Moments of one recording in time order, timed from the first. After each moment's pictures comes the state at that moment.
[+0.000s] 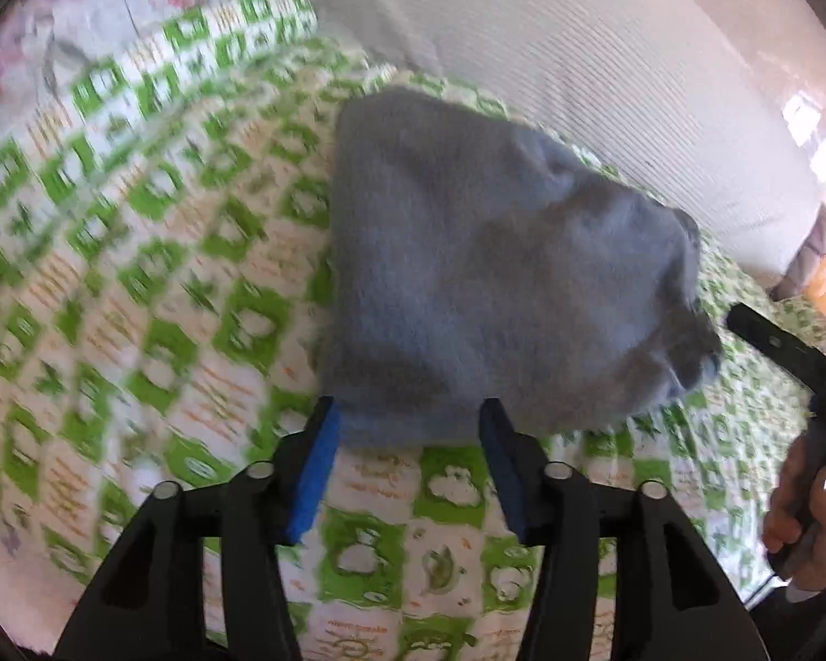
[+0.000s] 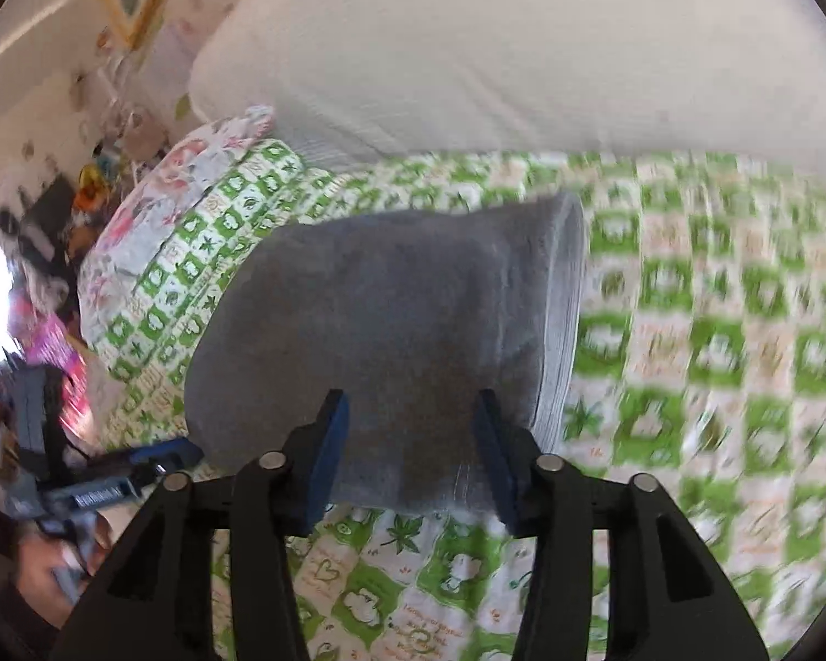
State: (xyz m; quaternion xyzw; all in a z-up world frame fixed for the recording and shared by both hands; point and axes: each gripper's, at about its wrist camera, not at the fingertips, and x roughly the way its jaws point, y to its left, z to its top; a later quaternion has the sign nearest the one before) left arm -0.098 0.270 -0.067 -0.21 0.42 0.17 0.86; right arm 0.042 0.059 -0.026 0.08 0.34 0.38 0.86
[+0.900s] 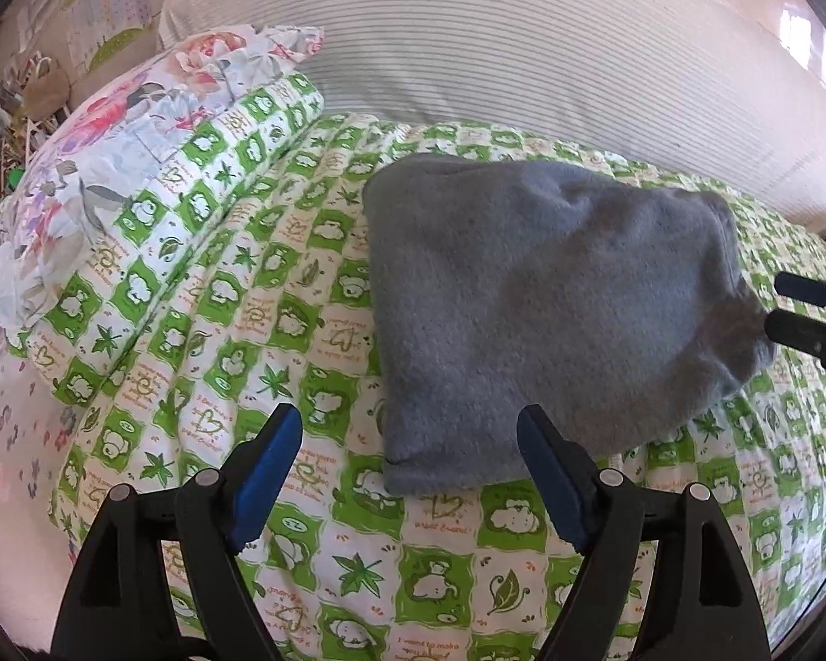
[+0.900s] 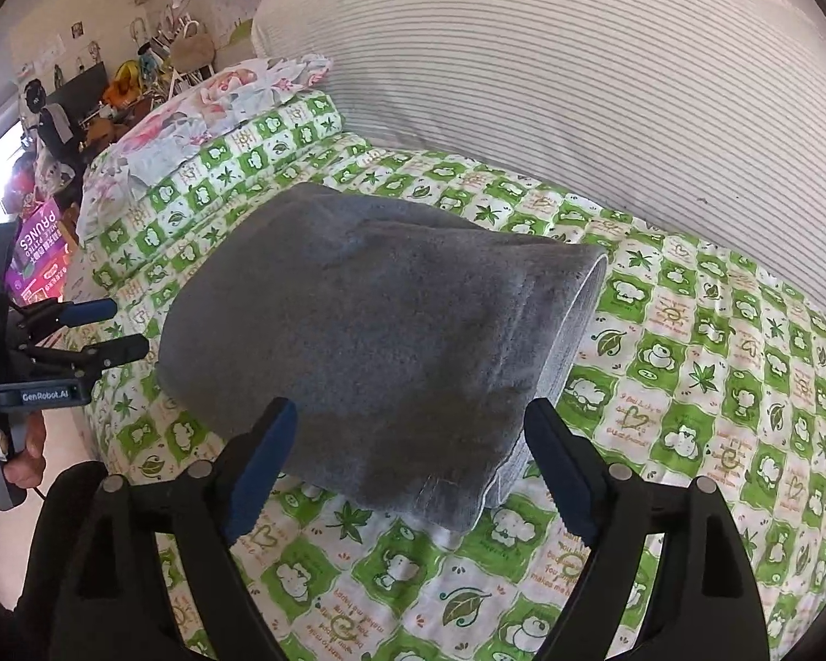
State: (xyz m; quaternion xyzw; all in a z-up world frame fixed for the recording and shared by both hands) left arm -0.093 0.256 -0.043 -0.07 0.42 0.24 0.87; right arm 0.041 0.072 -0.022 -0.04 0.31 0.41 0.86
